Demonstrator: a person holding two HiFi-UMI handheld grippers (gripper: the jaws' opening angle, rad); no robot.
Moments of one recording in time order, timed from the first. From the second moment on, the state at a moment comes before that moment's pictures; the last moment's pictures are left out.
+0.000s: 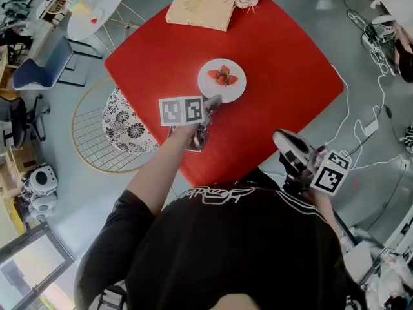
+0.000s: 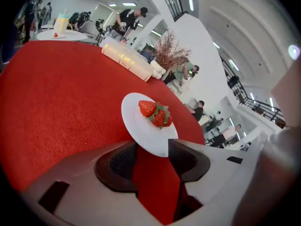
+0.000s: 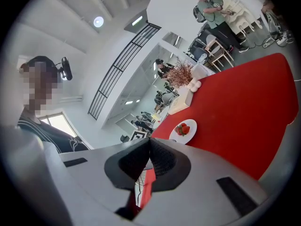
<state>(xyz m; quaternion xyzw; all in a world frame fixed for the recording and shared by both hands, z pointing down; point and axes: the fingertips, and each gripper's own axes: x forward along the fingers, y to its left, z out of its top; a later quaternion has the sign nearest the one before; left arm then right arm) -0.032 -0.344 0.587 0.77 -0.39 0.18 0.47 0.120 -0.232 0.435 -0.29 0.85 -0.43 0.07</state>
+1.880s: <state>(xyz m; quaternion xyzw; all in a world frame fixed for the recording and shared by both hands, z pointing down) -0.033 -0.131 0.341 0.94 -0.22 0.03 0.26 0.037 -0.120 0.351 -0.27 0.93 -0.25 0.04</state>
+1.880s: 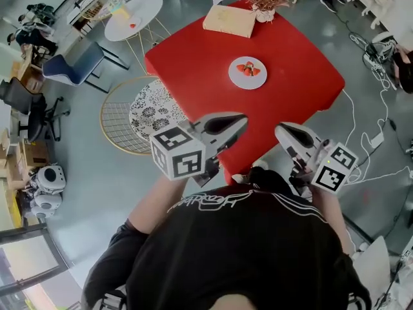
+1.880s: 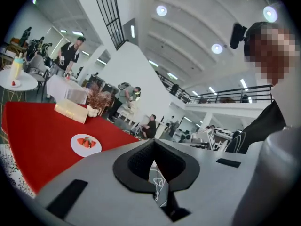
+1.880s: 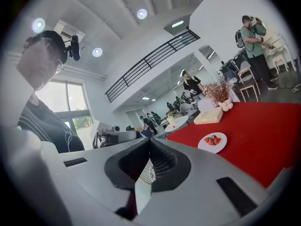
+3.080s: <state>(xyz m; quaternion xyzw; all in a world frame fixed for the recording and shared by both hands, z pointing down) 0.028 0.008 0.295 0.94 -0.25 -0.03 0.22 0.106 -0.007 0.324 -0.22 0.95 -0.20 0.02</state>
